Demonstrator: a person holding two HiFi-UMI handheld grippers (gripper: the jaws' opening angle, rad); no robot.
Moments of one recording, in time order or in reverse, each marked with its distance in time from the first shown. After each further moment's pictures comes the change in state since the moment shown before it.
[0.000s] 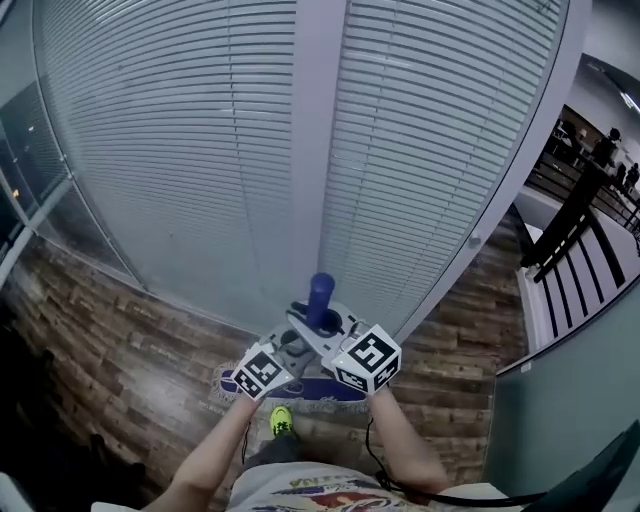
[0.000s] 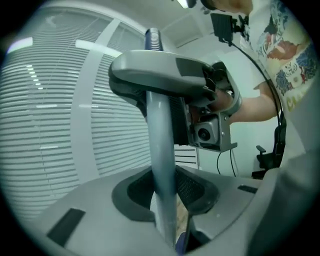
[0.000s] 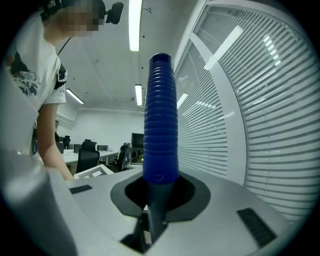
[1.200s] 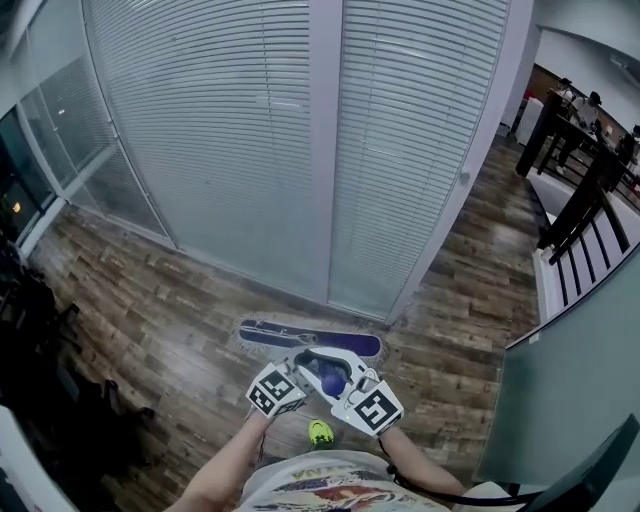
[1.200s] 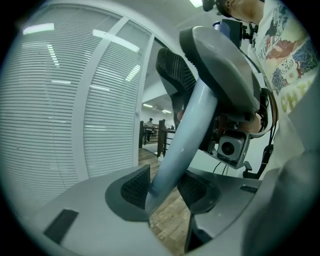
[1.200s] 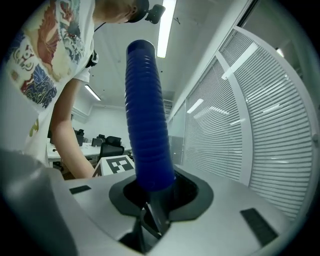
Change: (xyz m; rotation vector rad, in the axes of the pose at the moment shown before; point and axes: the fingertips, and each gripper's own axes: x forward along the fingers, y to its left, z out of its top) left arm -0.084 -0.316 -0.041 -0.269 0.078 0.030; right arm -0.209 0.295 -0.070 -0.169 0.003 0.110
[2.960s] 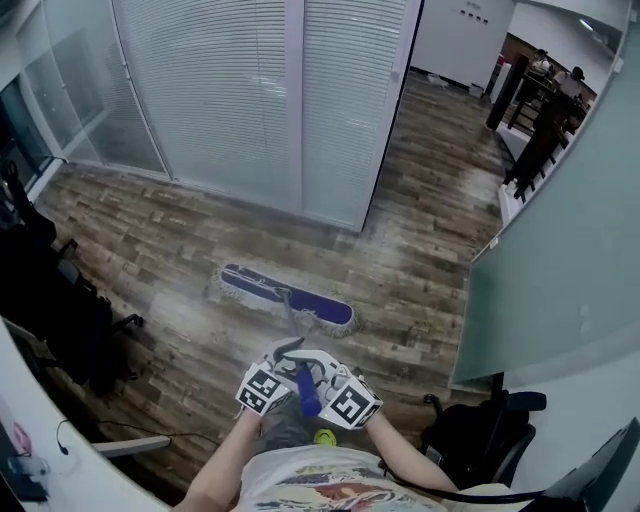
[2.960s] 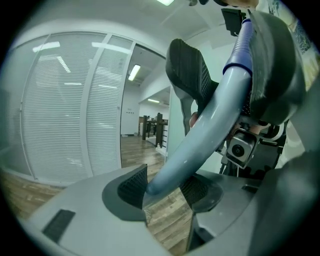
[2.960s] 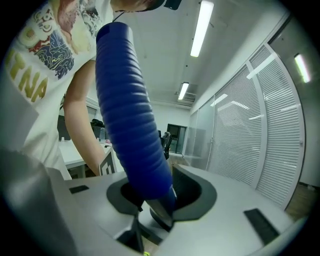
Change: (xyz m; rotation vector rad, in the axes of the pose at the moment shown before) left arm -0.168 -0.554 -0.170 -0.045 0.065 0.152; right arm -0.322 0.541 0.018 0.012 0.105 0.166
